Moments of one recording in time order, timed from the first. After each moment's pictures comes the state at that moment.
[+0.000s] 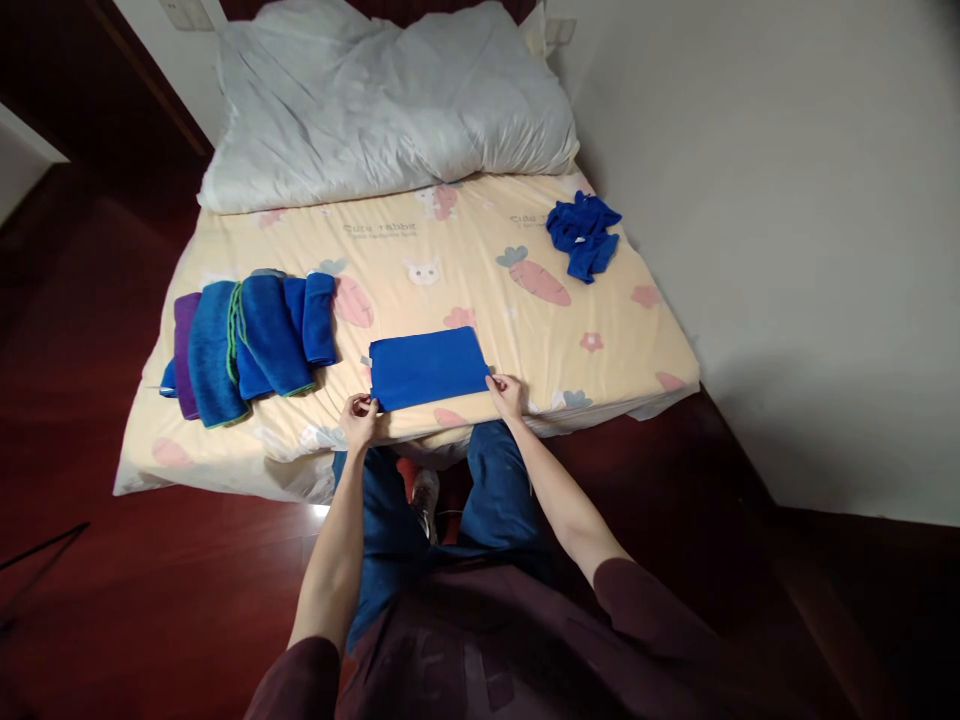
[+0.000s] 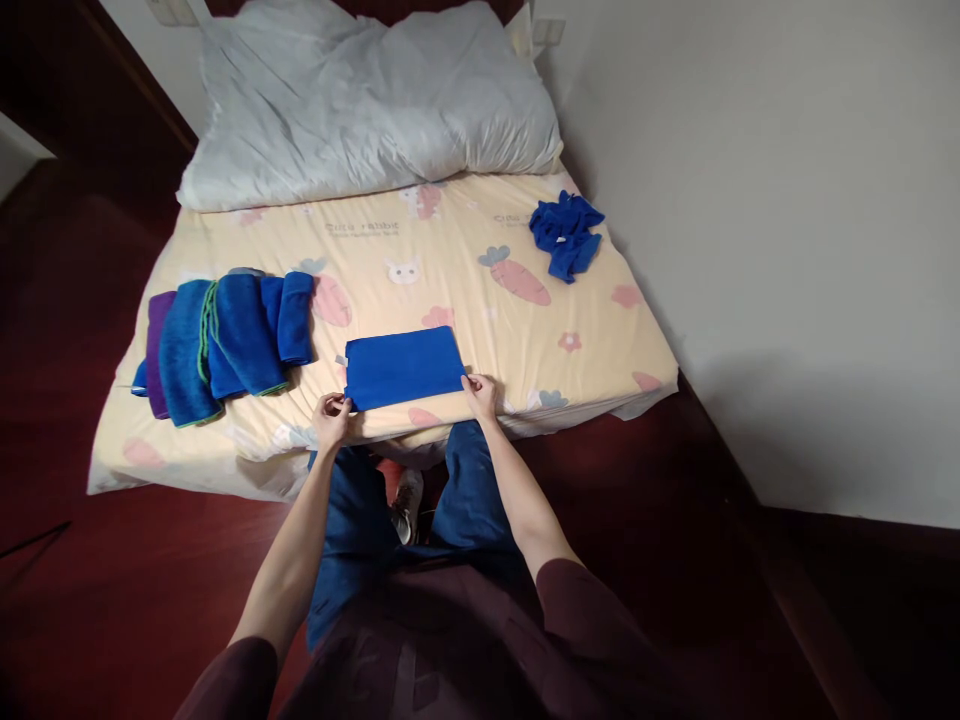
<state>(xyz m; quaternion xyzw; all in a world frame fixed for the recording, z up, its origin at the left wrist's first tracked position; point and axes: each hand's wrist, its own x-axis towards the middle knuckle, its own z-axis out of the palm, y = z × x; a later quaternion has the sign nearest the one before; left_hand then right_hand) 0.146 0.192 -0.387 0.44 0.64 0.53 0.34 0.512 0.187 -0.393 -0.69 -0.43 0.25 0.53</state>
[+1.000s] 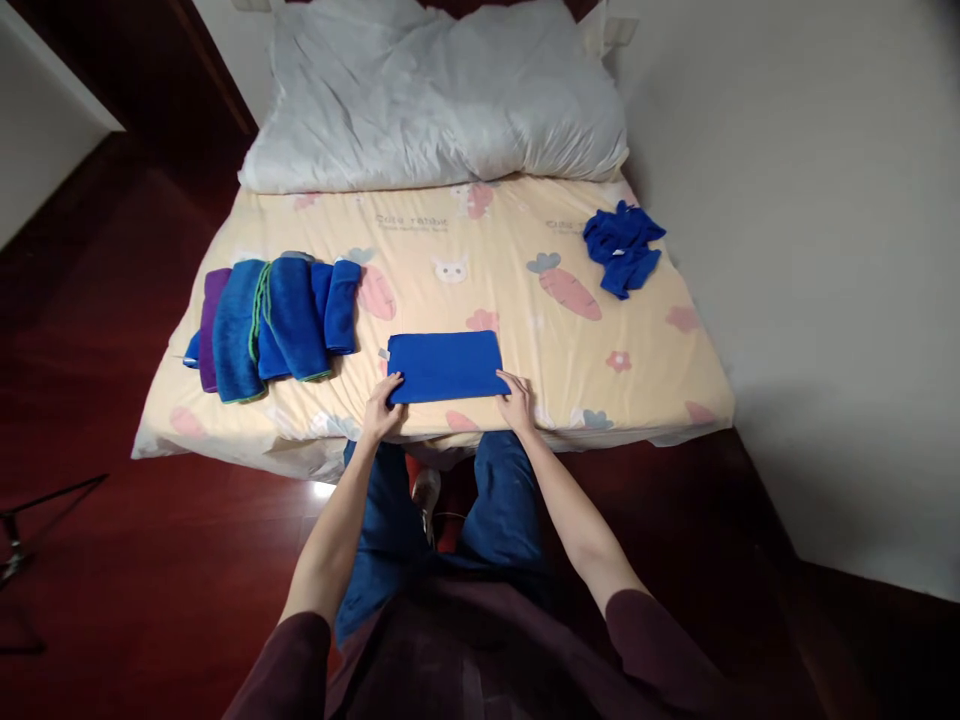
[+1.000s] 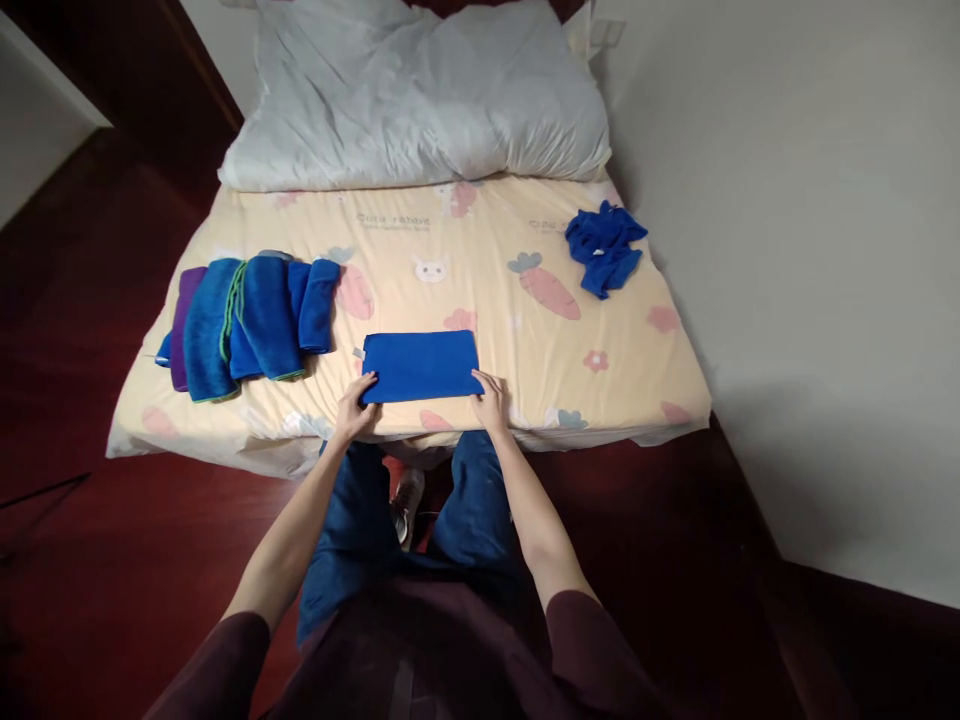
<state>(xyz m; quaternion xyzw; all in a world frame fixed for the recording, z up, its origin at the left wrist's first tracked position) 0.143 0.197 -0.384 0.68 0.52 0.42 0.28 0.512 0.186 -0.383 -0.61 -0.66 0.17 0.40</state>
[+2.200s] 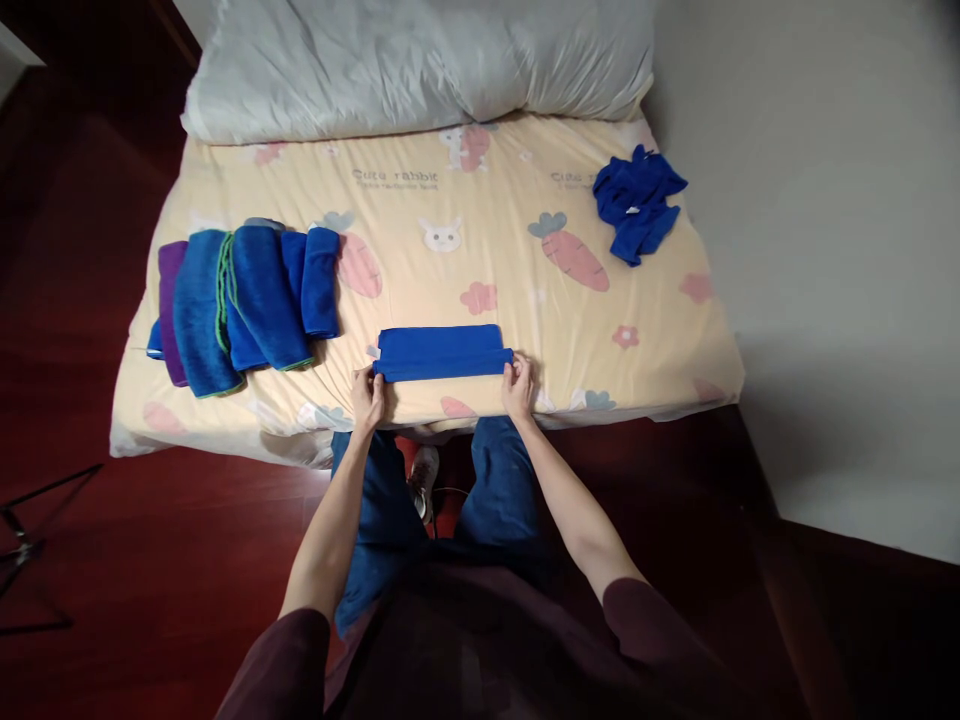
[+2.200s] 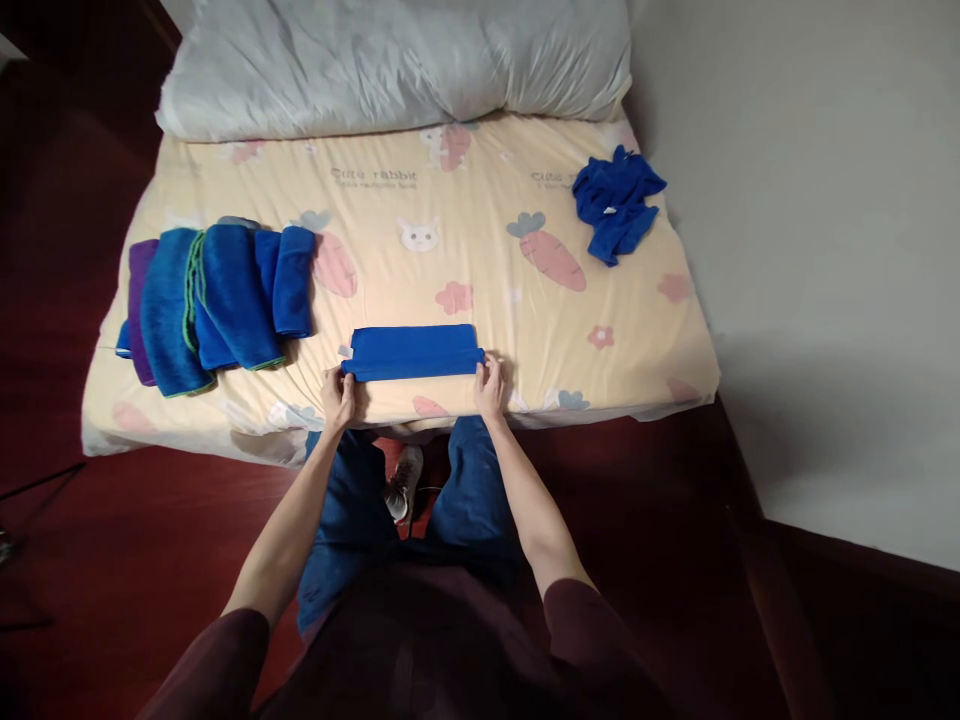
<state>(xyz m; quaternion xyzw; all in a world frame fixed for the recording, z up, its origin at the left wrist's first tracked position) 0.150 0.197 -0.395 0.55 0.64 0.47 0.26 0.511 0.185 -0.413 -0.69 -0.53 0.17 0.47</state>
